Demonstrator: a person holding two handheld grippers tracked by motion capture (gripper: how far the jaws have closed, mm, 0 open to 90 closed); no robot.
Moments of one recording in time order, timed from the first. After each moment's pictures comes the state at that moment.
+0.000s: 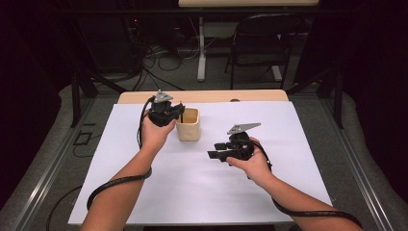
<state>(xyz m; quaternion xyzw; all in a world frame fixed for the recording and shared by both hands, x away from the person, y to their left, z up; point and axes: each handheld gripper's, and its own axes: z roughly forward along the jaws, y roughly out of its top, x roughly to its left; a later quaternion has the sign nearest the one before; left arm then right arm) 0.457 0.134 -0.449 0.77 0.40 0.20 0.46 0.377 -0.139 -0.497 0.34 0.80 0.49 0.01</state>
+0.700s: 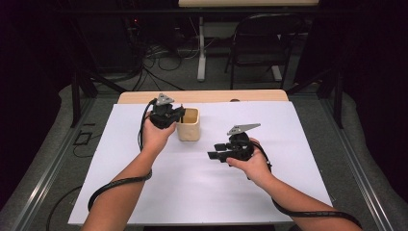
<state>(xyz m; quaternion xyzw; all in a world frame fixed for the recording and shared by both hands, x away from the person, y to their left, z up) 0.457 0.132 -0.457 0.77 0.40 0.20 0.45 0.377 -0.139 -0.500 0.34 0.81 0.48 0.01</state>
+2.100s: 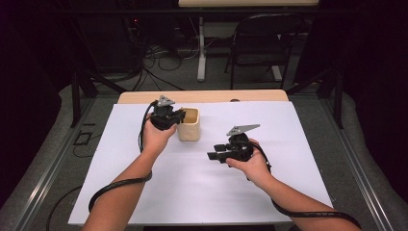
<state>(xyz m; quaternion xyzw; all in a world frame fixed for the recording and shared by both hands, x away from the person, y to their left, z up) 0.458 0.133 -0.464 0.78 0.41 0.19 0.44 0.377 -0.138 -0.503 0.34 0.81 0.49 0.01</state>
